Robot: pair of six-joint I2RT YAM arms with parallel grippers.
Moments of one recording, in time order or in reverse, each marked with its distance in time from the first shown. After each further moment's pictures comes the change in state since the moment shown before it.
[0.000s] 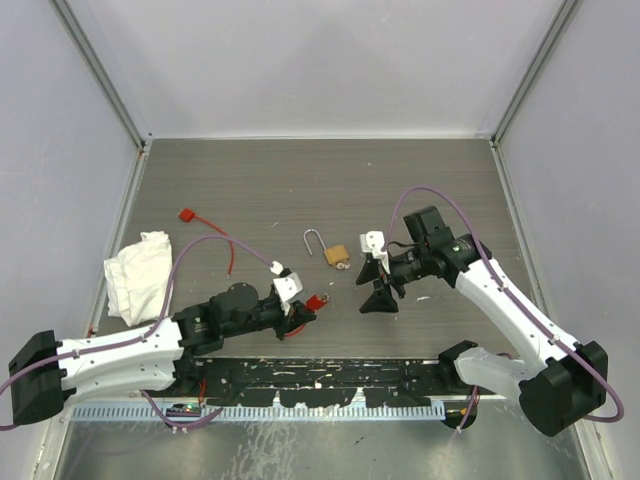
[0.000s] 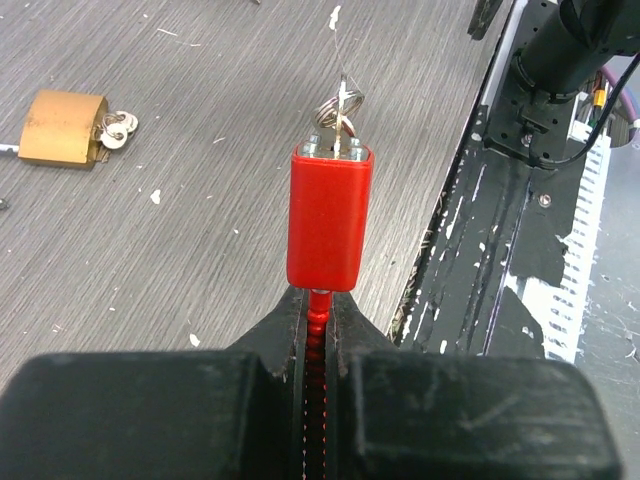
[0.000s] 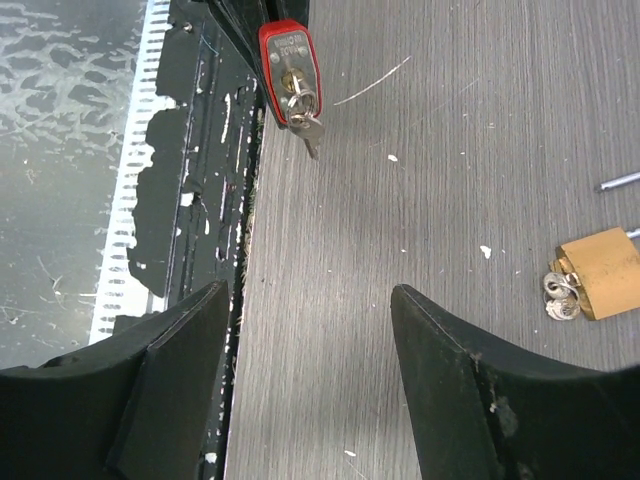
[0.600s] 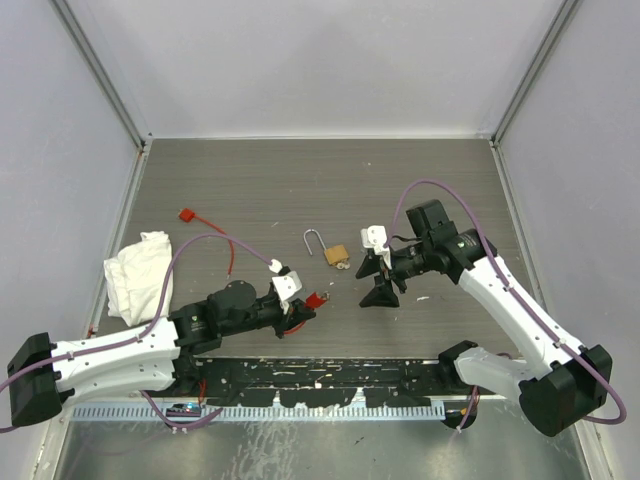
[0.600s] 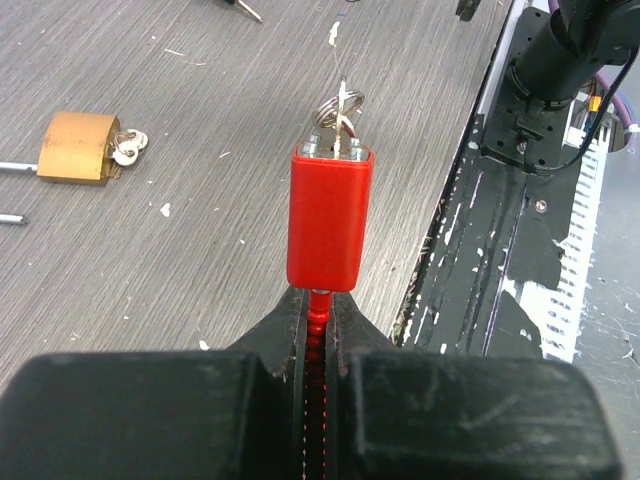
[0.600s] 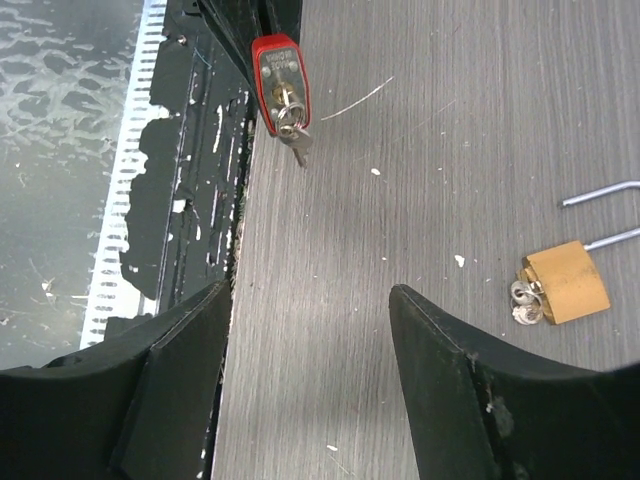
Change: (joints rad) left arm 0.000 -0.022 0.038 -0.046 0.000 0.023; right arm 0.000 0.000 0.077 -0.052 0.008 -0.023
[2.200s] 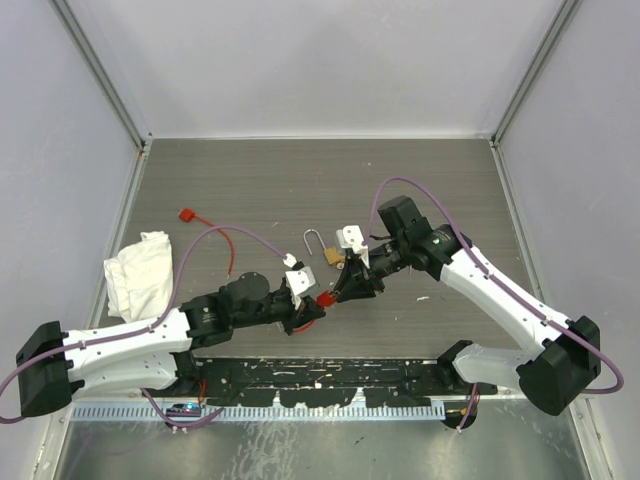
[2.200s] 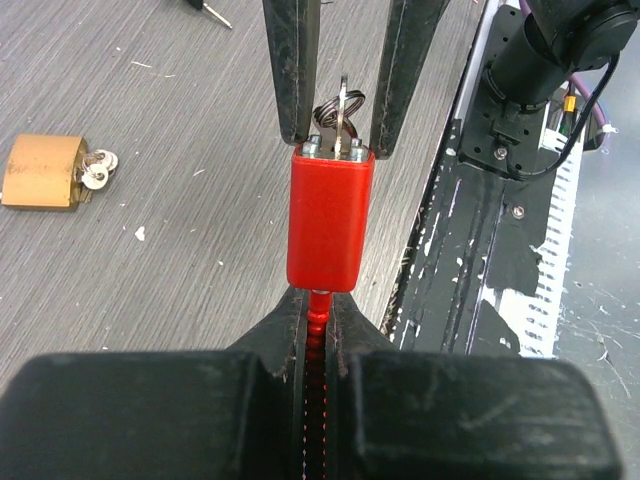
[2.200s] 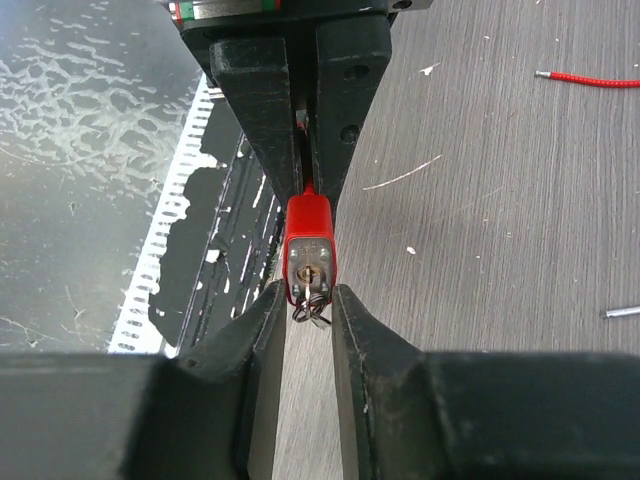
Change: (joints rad) left arm 0.000 0.121 0.097 -0.011 0.056 -0.001; right arm 0.174 0.105 0.049 0.163 -0.053 0.127
